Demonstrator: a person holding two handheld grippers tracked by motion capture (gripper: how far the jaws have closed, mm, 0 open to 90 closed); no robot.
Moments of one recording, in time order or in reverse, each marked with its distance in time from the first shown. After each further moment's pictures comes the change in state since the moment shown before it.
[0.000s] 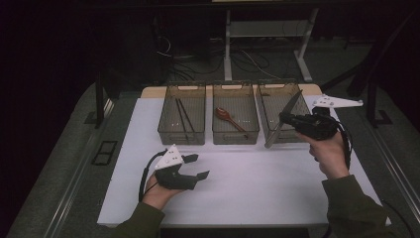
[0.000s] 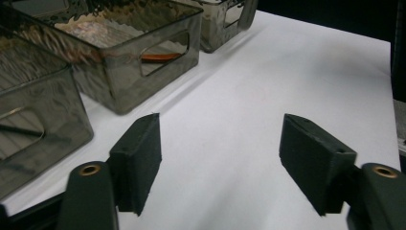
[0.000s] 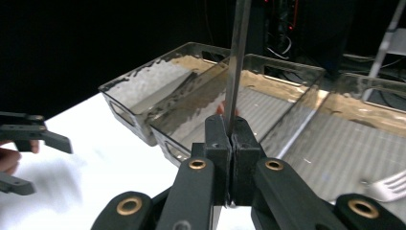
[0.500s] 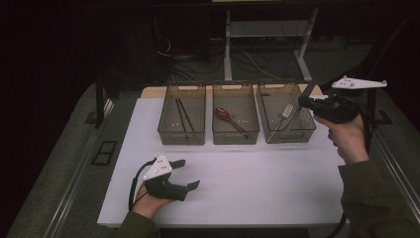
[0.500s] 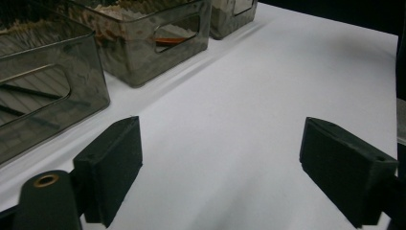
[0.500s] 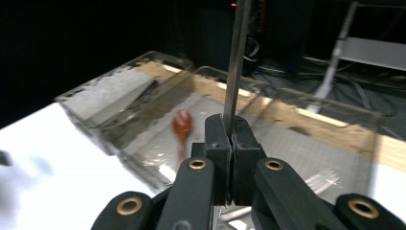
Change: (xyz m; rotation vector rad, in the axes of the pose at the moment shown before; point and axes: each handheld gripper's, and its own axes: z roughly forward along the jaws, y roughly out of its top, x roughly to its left) left arm -0.003 -0.021 -0.022 -0.001 0.045 -0.028; right arm -0.036 0.035 -0.025 0.006 -0.122 -0.025
